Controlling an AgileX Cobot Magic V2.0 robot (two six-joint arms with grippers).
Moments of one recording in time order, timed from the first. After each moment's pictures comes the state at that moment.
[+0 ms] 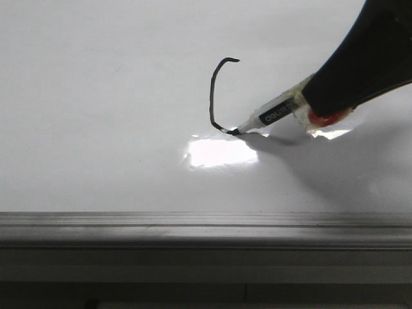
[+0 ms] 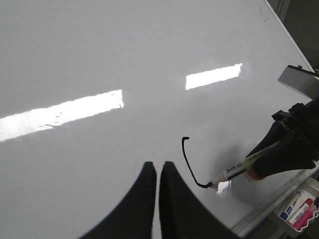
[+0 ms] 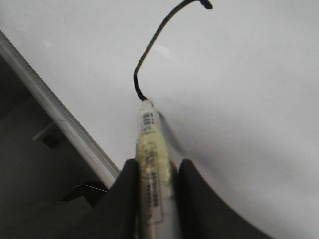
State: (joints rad) left arm -1.11 0.33 -0.48 0.95 0.48 -1.06; right arm 0.52 1.05 -0.74 0.40 0.59 -0.48
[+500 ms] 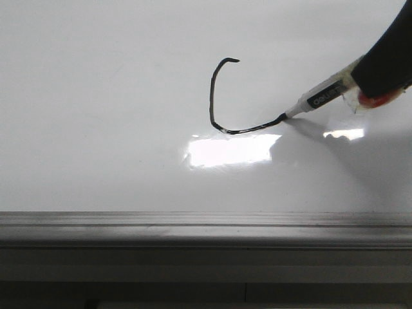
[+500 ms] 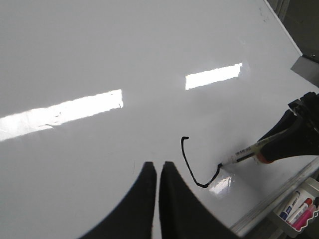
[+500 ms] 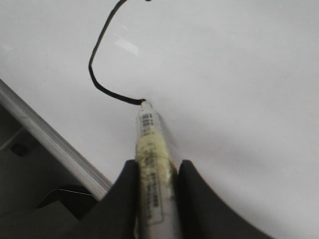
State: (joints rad) left arm -1.11 0.33 -0.48 0.95 0.48 -1.06; right arm 0.52 0.98 -0.77 0.13 0.65 -0.21
